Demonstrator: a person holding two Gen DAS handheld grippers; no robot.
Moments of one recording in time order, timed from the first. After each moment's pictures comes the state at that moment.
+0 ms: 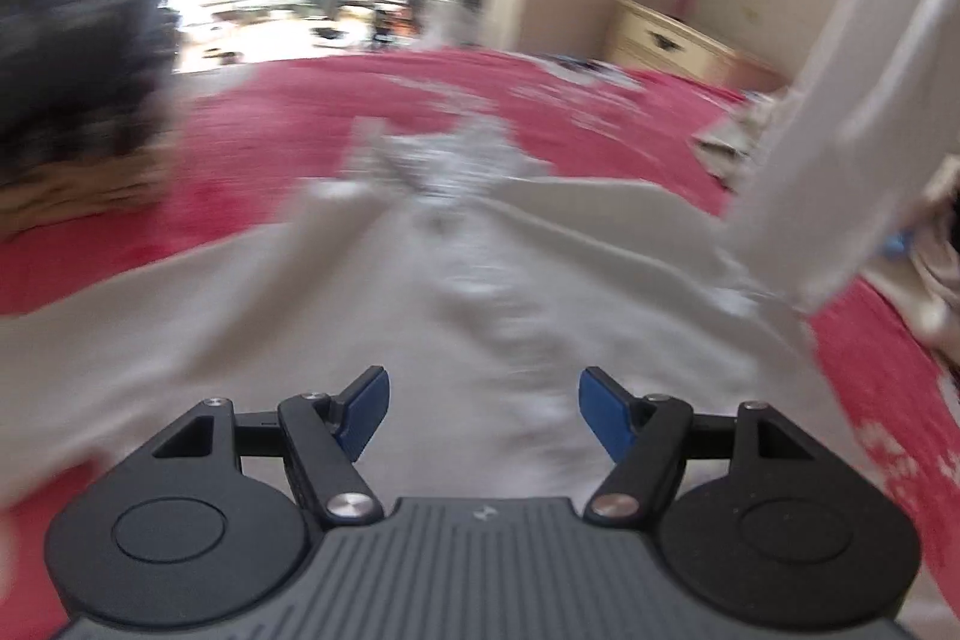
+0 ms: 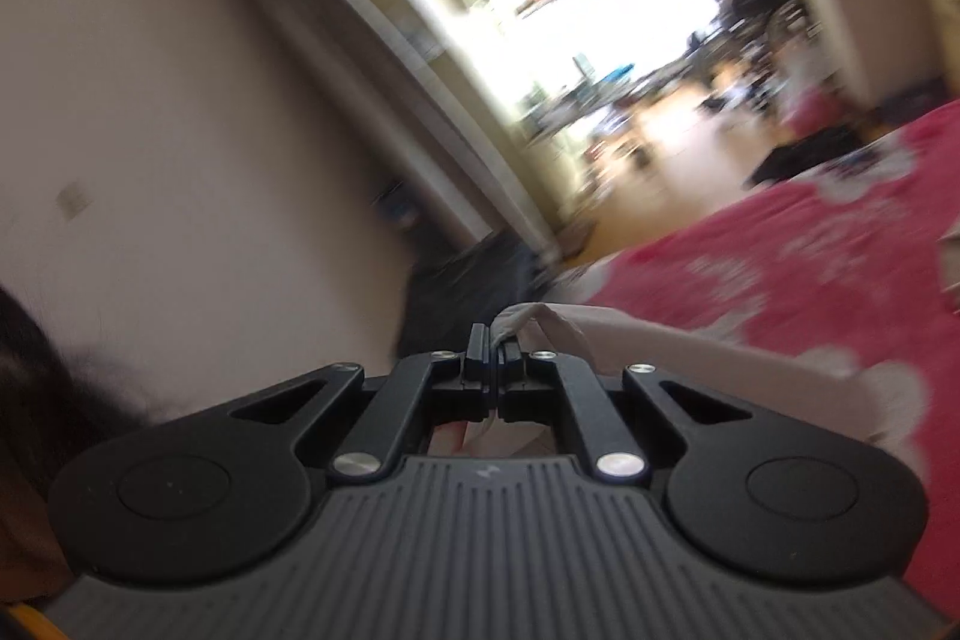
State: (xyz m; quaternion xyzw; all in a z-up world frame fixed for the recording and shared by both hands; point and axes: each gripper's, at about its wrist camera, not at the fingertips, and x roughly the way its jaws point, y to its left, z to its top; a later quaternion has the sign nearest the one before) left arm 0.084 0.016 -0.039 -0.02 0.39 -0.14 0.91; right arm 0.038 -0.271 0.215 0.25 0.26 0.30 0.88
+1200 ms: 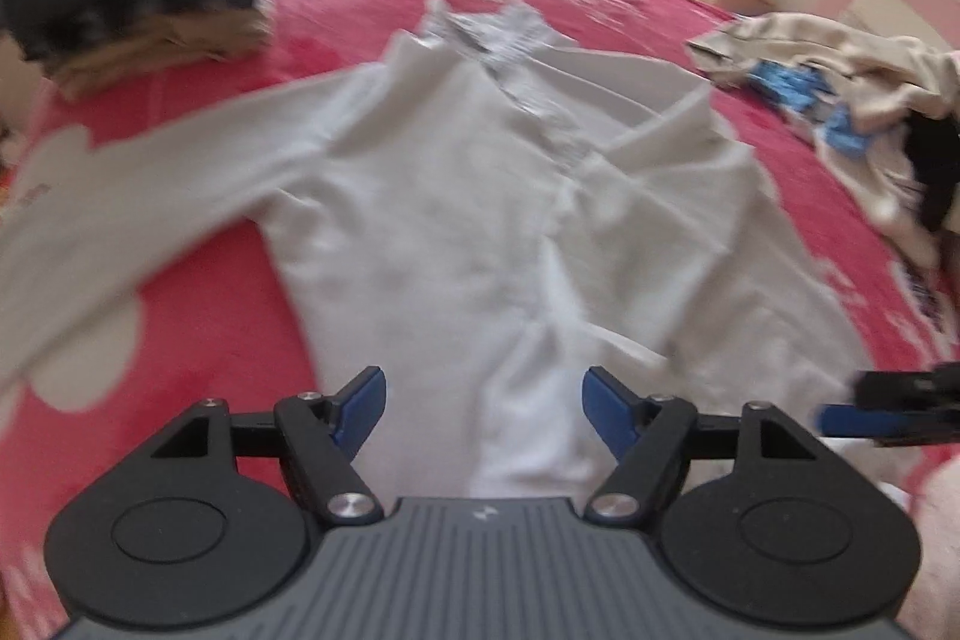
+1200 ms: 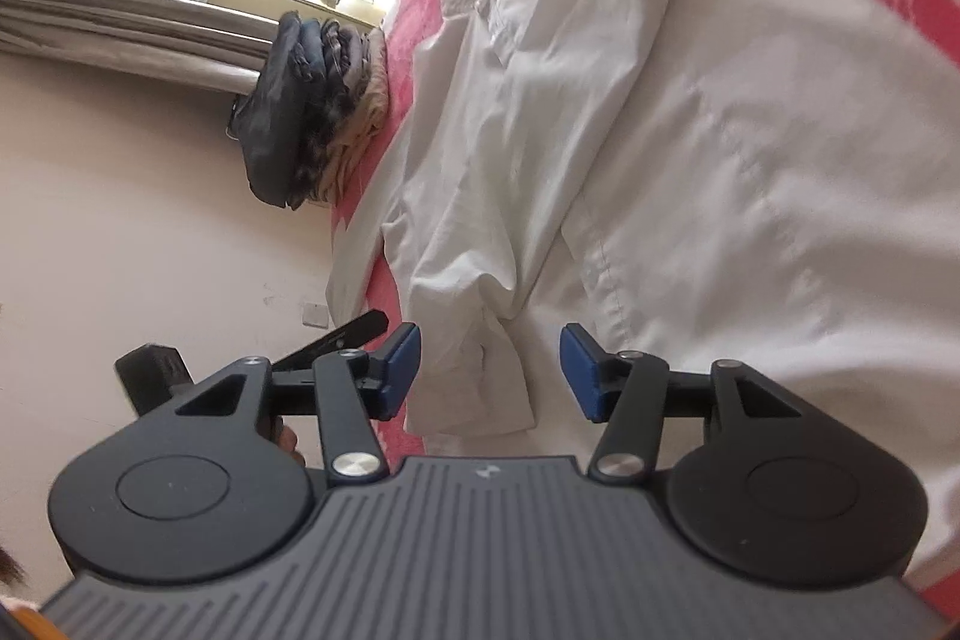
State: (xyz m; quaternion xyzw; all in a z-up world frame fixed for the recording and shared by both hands) left arm -0.011 0.085 -0.029 -0.02 0.49 -0.19 0.85; right arm -0.077 -0.244 -0.058 0.45 0.45 0.16 0.76
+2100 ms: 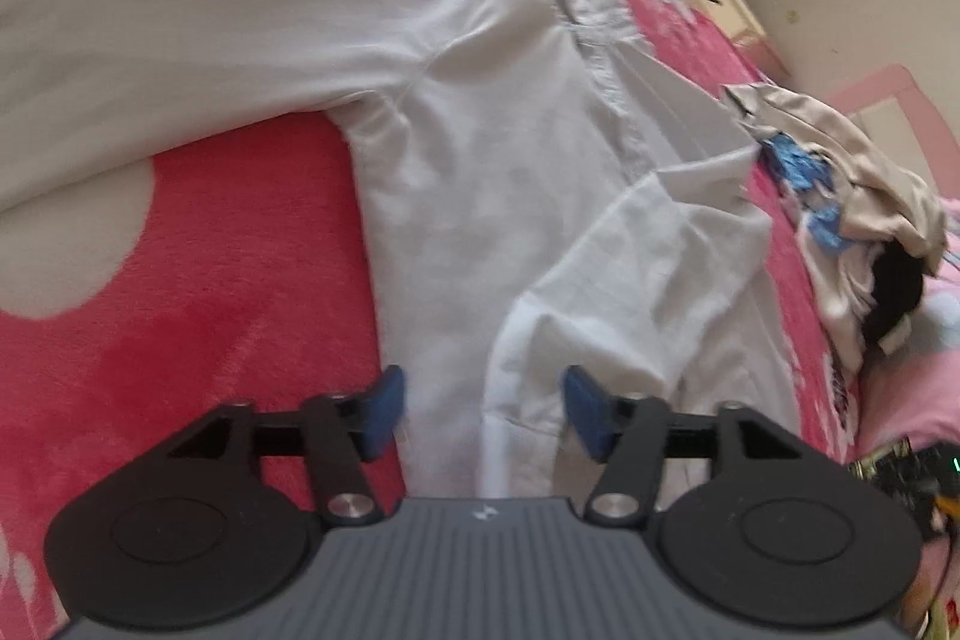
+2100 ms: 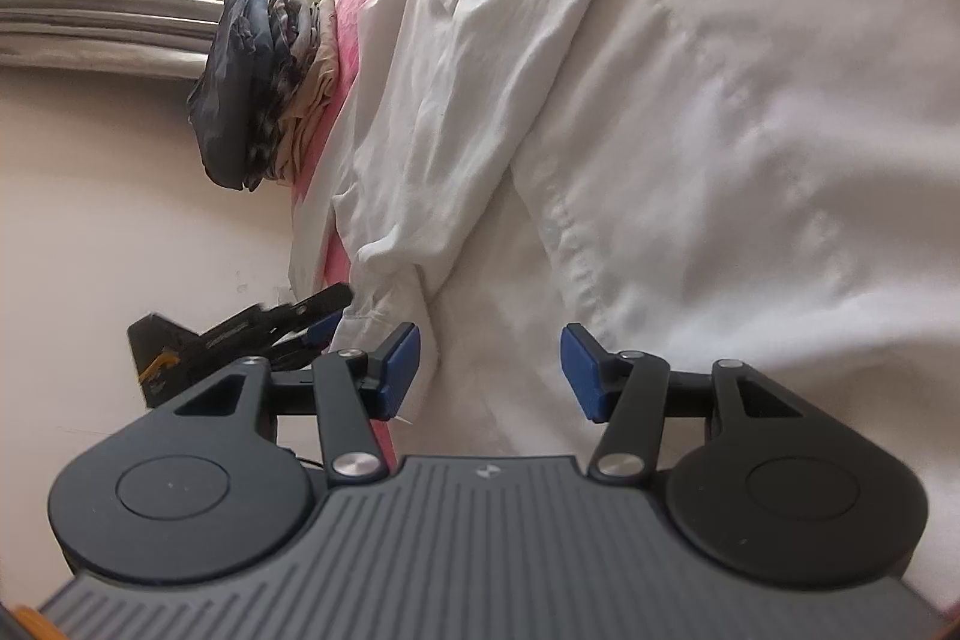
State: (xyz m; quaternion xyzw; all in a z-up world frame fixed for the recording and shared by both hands) left arm 0.035 0.167 -0.067 -0.19 0.56 -0.21 0.78; right arm -0.064 -0.227 -0.088 0.45 0.49 0.14 0.73
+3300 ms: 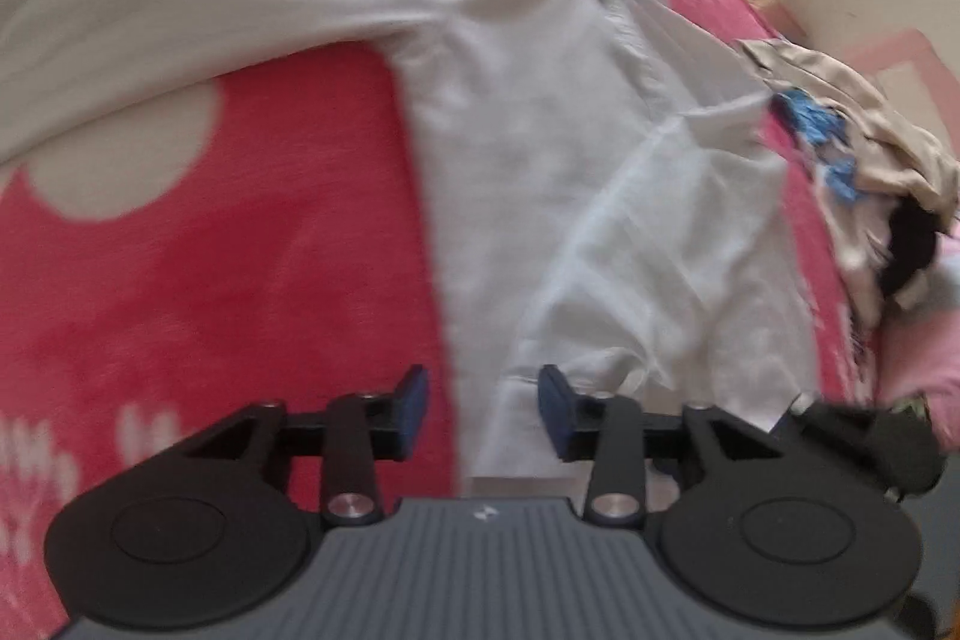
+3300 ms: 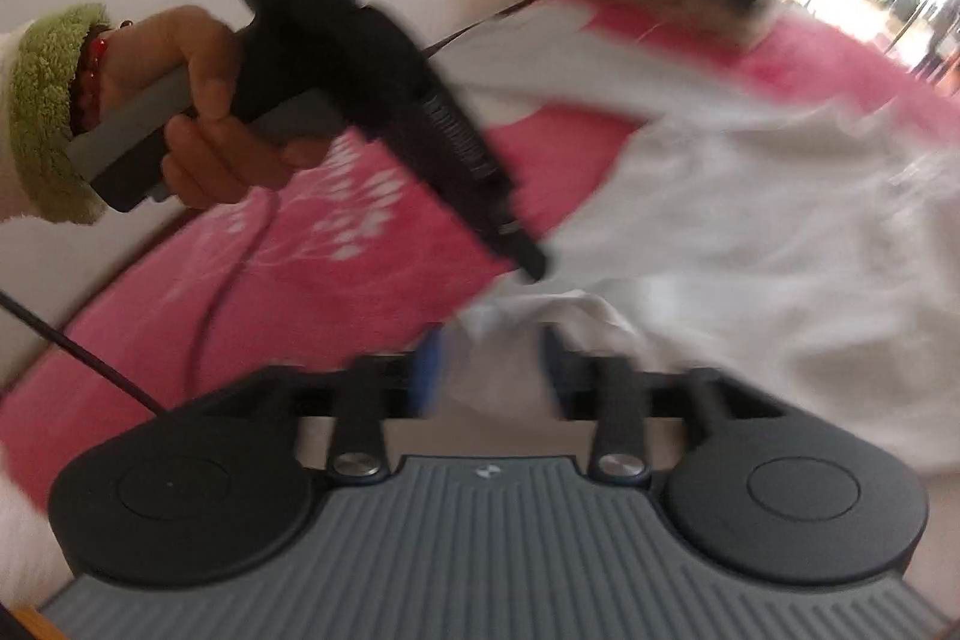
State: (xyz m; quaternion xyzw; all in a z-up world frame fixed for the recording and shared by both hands) left arm 0.005 0.184 -0.068 -0.17 0.59 -0.18 0.77; right arm -0.055 -0.014 -0.016 -0.12 0.43 0.40 0.80
